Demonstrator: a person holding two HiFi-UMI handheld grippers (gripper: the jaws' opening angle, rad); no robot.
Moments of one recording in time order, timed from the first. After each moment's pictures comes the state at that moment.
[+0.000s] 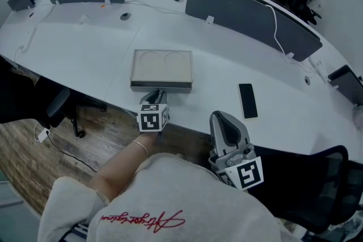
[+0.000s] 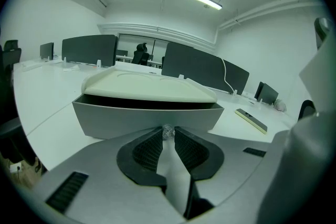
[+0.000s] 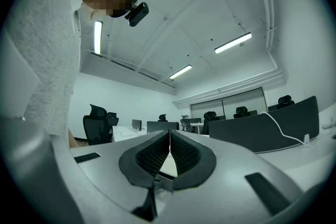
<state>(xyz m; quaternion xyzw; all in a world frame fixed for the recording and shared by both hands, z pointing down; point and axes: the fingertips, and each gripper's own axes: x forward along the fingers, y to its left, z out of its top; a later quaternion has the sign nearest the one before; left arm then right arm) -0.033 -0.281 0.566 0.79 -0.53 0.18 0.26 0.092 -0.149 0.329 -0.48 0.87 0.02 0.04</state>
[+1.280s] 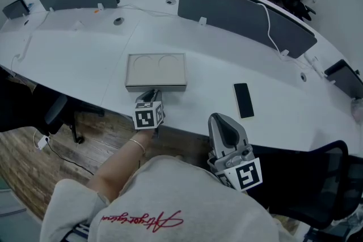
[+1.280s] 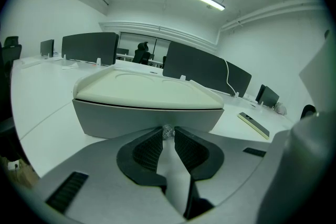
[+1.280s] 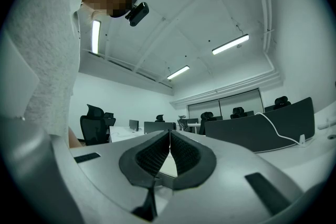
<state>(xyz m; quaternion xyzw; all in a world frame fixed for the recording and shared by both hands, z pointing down) -0.033 -0.298 0.566 0.78 -0.53 0.17 0.28 0.104 -0.147 0.329 -0.50 0.87 0.02 0.04</state>
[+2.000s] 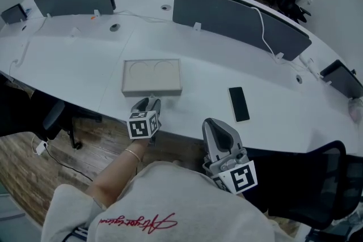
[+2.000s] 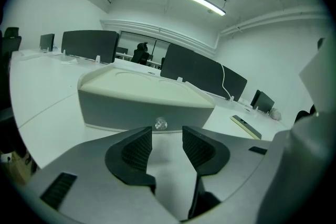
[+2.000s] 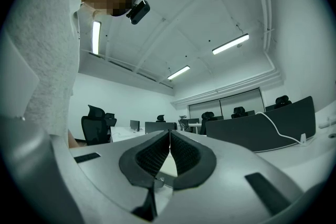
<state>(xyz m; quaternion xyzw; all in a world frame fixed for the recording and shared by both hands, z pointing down) -0.029 -0.285 0.563 0.79 -0.52 0.15 0.29 0.104 -0.145 0.331 -0.49 0.87 0.02 0.05</state>
